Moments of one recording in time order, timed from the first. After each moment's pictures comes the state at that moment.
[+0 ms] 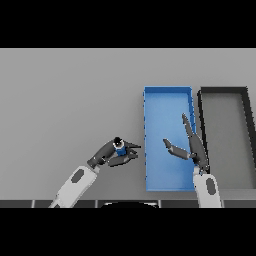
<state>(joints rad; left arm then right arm) -0.20 0.15 -0.57 -1.45 0.08 -0.13 -0.22 0.04 -0.17 0.09 -1.65 0.18 0.07 -0.05</state>
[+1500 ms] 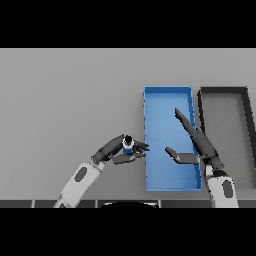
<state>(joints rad) -0.23 0.07 -0.51 -1.56 -0.01 -0.24 -0.08 -0.02 -0.33 0.10 -1.99 -0.10 0.29 0.05</state>
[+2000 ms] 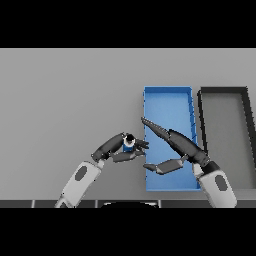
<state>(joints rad) -0.25 0.04 -0.47 -1.56 -0.05 -0.28 -0.06 -0.22 -0.39 0.27 -2.09 -0.19 0.41 0.31</state>
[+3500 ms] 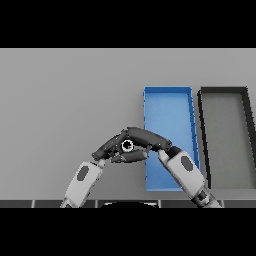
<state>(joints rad) -0.22 -0.04 -0.40 -1.55 -0.08 -0.40 -0.07 -0.48 -0.13 0.41 -1.81 -0.23 0.52 0.33</state>
